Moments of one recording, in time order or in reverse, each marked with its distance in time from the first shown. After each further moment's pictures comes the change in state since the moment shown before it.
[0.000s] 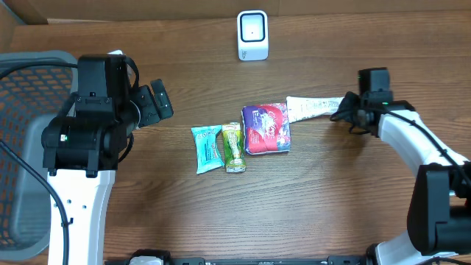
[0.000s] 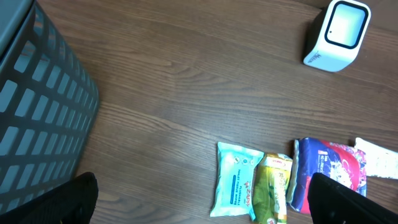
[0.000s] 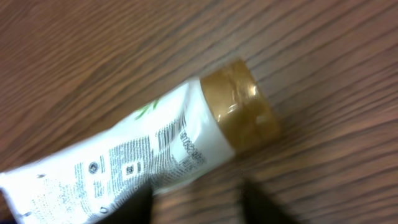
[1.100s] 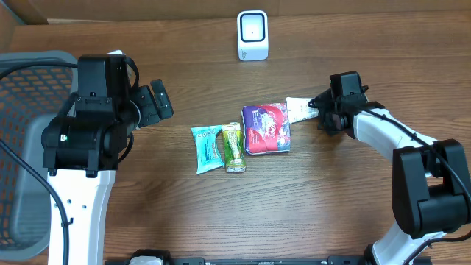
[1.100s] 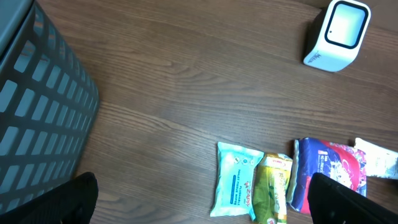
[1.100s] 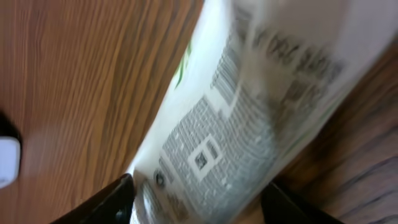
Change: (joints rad) left arm 0.000 0.000 0.000 0.000 0.000 0.000; right arm 0.143 0.124 0.000 0.161 0.003 0.691
